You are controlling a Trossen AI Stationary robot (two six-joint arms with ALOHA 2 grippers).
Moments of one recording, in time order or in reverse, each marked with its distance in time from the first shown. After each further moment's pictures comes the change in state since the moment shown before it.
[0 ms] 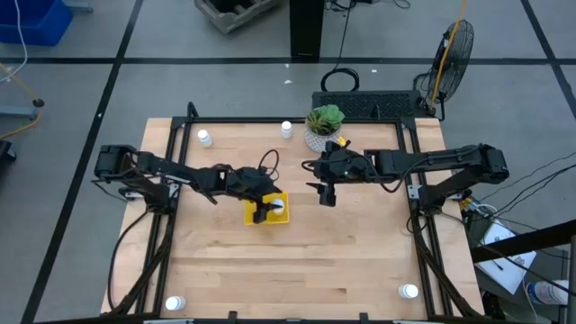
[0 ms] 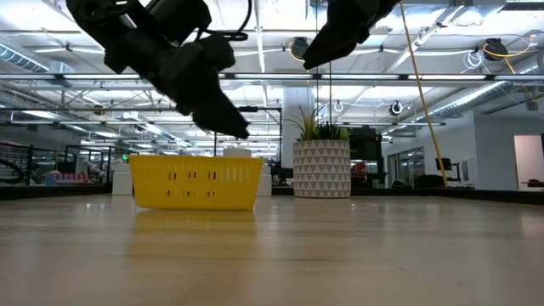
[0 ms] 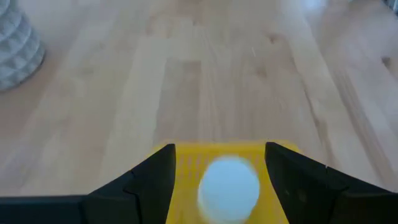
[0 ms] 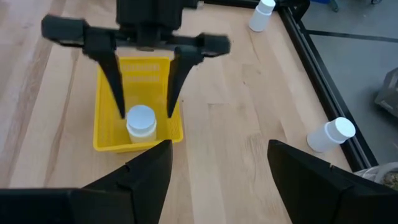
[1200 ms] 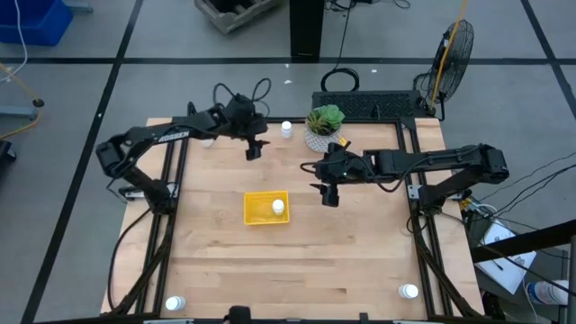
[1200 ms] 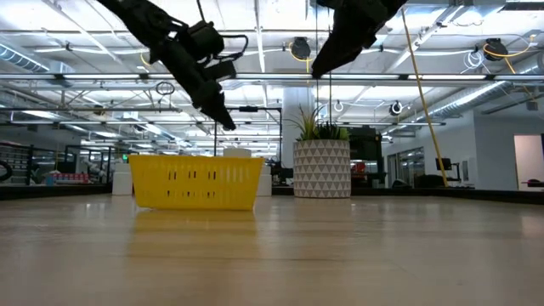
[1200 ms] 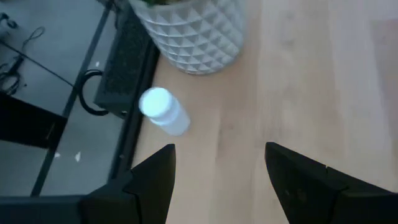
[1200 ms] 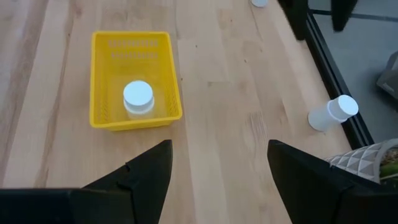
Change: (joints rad) left arm 0.566 0.056 0.394 -0.519 0.090 0.532; right arm -0.003 0.000 0.001 -0.075 0.005 0.020
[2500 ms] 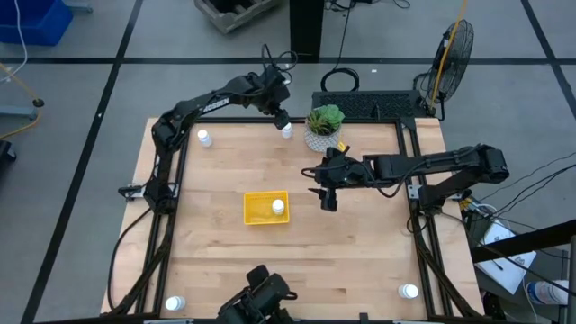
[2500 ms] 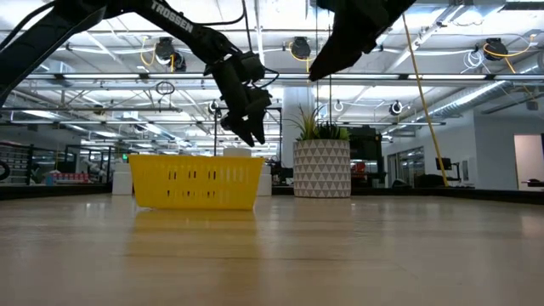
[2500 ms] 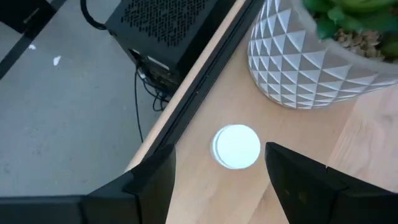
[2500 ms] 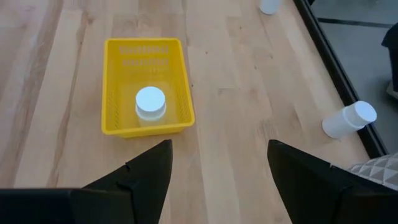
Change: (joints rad) left arm 0.093 0.529 0.731 -0.426 -0.063 -0.366; right arm 0.027 0.000 -0.072 0.104 -0.004 0.013
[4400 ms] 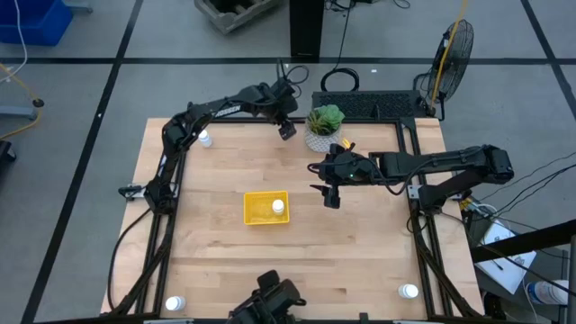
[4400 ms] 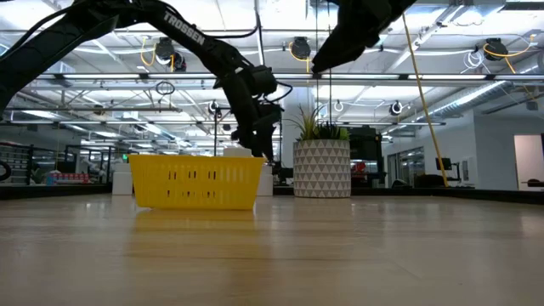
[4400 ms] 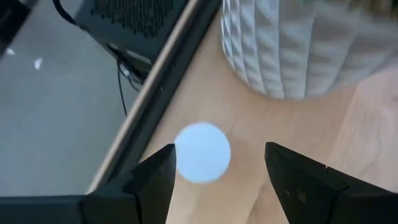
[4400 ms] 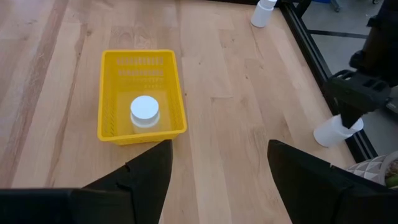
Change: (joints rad) left arm -0.053 0.089 0.008 0.038 0.000 0.043; right arm -0.016 -0.051 -0.008 0.002 0.001 -0.020
